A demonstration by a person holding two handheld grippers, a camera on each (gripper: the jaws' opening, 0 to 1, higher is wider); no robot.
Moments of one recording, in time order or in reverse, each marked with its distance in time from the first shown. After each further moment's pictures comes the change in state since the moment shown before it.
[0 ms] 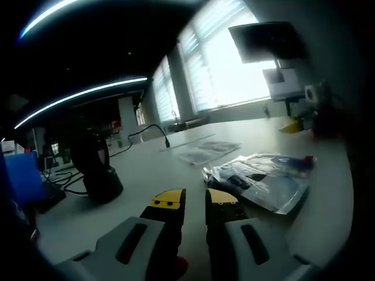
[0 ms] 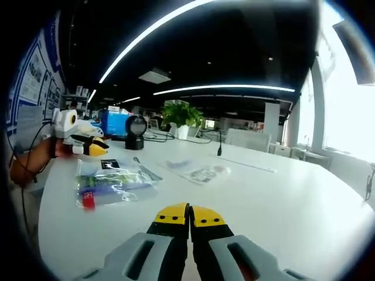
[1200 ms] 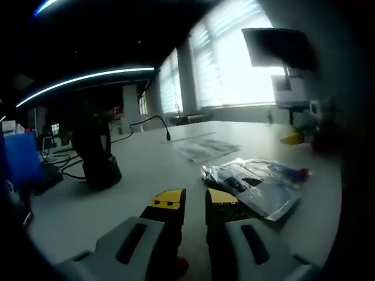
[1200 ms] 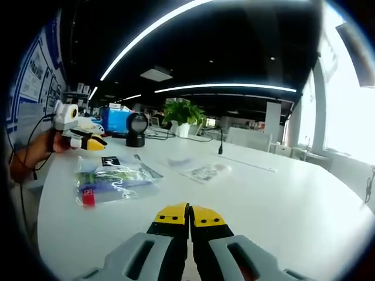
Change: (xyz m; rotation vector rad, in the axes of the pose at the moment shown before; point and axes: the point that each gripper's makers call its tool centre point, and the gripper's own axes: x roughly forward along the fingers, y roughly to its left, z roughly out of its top) left arm -0.008 -0.006 0.001 -0.136 0.049 0.005; right arm 0.000 0.000 -0.003 -0.013 0.012 0.006
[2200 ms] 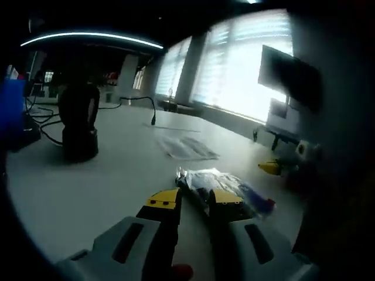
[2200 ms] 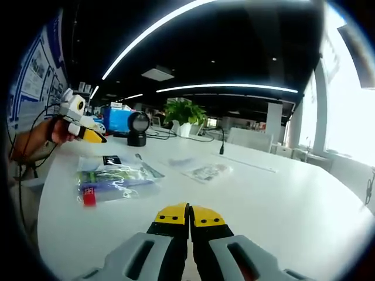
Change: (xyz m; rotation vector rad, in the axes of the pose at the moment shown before) left arm 0.002 -0.017 0.004 -0.358 0.099 -0.151; right arm 0.002 0.000 -0.001 -0.011 0.000 0.010
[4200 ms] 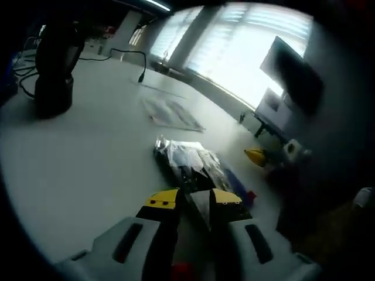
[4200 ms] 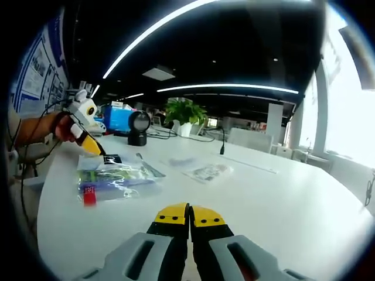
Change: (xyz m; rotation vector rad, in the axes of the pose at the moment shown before) left arm 0.017 -0.029 -0.030 -0.174 0.237 -0.133; right arm 0.000 0.003 0.001 -0.010 0.000 0.006
